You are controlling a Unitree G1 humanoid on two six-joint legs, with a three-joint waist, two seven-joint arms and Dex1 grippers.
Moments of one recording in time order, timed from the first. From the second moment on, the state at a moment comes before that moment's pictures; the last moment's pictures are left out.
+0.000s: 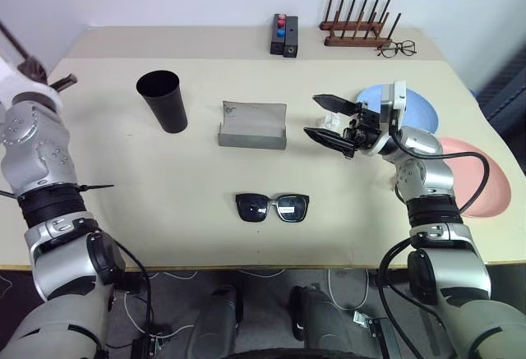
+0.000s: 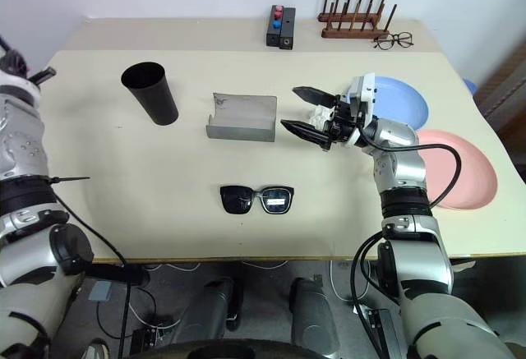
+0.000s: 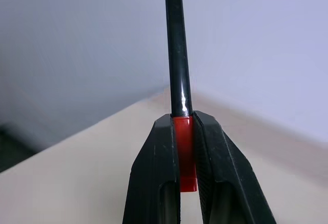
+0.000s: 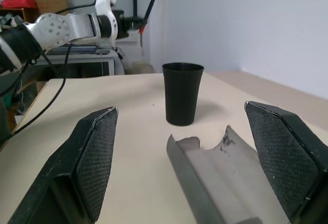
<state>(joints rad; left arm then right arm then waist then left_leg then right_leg) -0.85 0.52 0.53 0.42 -0.36 0.23 -0.03 -0.76 -0.42 -0.13 0.56 0.48 -0.02 1.35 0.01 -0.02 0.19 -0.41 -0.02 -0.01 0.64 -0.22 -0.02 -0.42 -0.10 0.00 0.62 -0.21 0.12</state>
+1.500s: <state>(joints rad) -0.70 0.44 0.25 0.51 -0.15 -0.23 -0.25 -0.69 -0.49 -0.16 0.38 0.56 0.13 1.34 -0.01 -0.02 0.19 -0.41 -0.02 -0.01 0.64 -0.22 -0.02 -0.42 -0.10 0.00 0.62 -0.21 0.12</state>
